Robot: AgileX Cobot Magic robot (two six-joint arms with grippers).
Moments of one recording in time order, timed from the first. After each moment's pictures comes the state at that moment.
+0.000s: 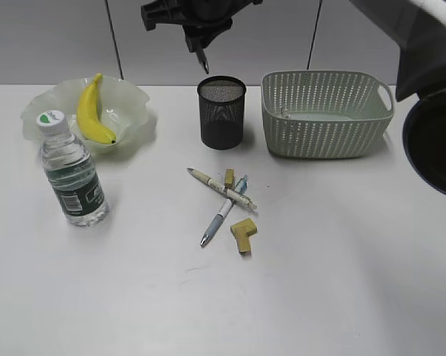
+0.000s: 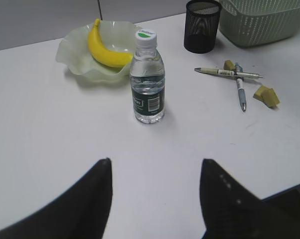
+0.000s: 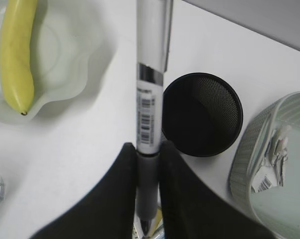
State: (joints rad) left arm -0.37 -0.01 -0.54 0.01 1.06 -0.02; right arm 0.71 2.42 -2.59 -0.17 1.22 0.24
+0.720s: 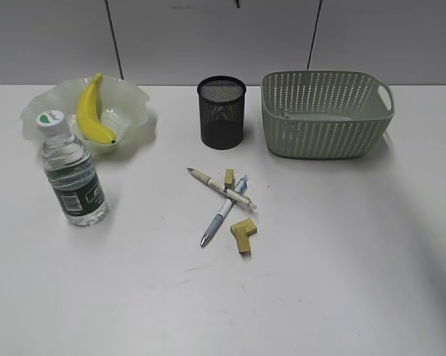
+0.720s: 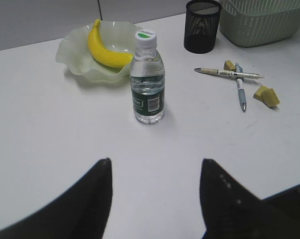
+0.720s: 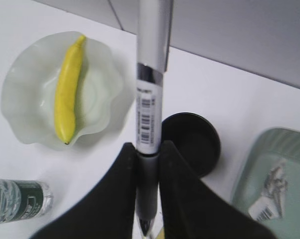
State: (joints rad) left arm -0.37 -0.01 -0.54 0.01 1.06 -0.02; right arm 0.53 2.27 -2.54 0.10 1.15 0.10
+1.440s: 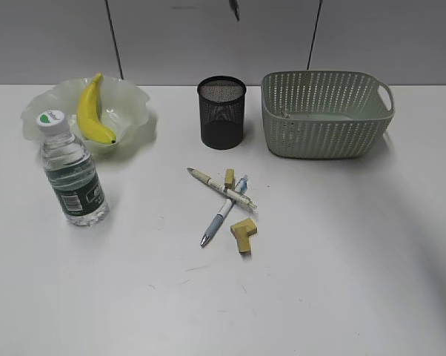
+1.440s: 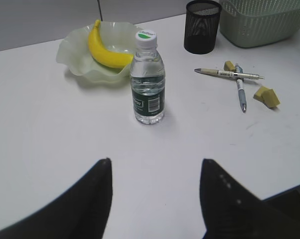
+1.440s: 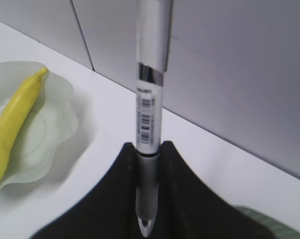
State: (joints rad) left arm -0.37 -0.01 -0.54 0.01 1.06 -0.02; right arm 0.47 2.27 -2.28 0.16 0.71 -0.17
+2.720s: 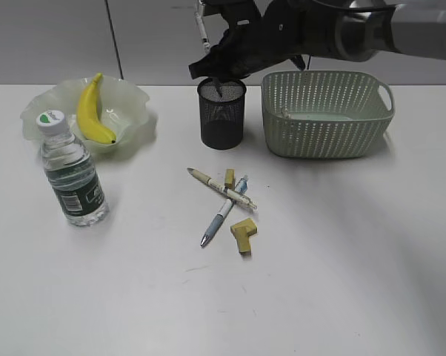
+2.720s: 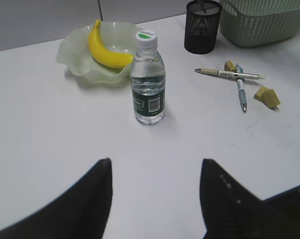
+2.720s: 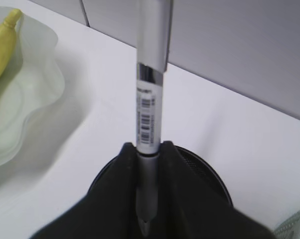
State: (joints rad) left arm -0.37 -0.01 -0.54 0.01 1.06 -0.02; right arm 0.52 2.34 -1.88 0.21 0.23 -0.20
